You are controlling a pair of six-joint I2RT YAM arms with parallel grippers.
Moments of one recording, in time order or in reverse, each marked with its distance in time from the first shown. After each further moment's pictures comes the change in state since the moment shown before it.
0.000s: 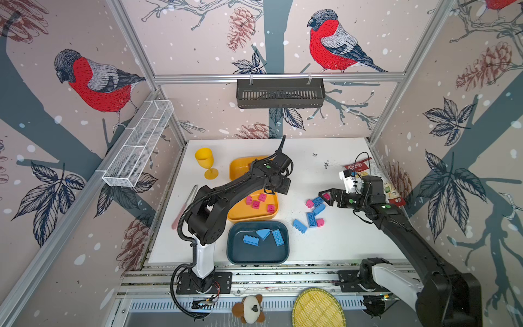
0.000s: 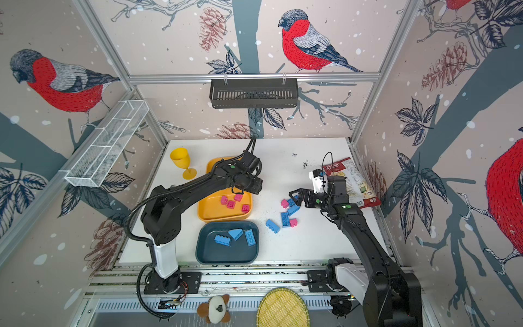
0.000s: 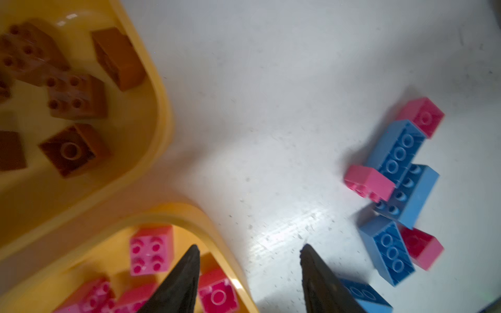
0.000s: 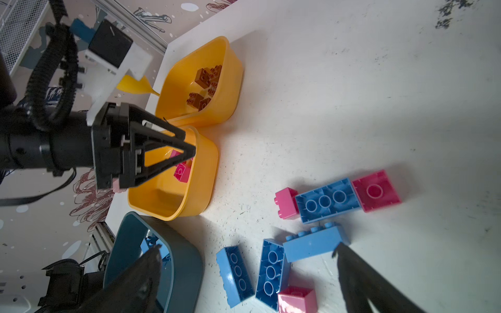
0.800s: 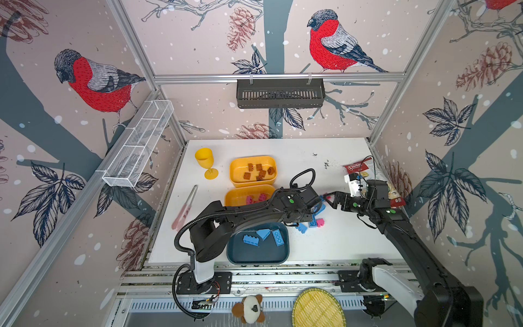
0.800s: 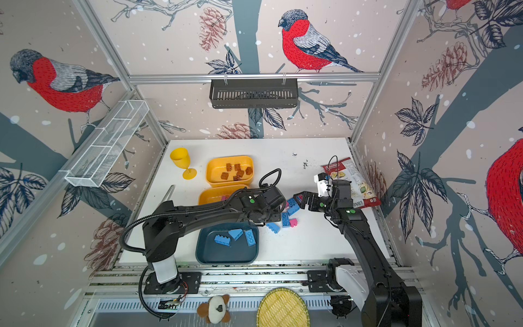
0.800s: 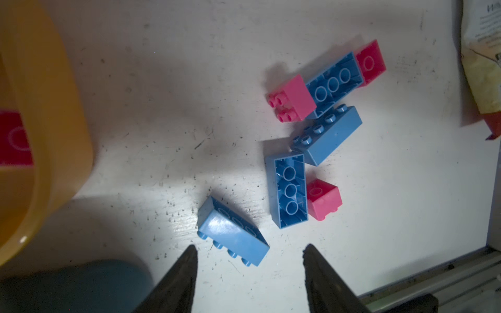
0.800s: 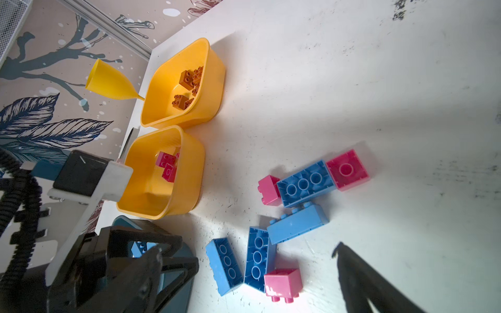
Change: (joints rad) left arm -0.364 -0.051 -0.144 0.062 -0.173 -0.782; right arm -0.050 -0.074 -0.037 -0.066 0.026 -0.004
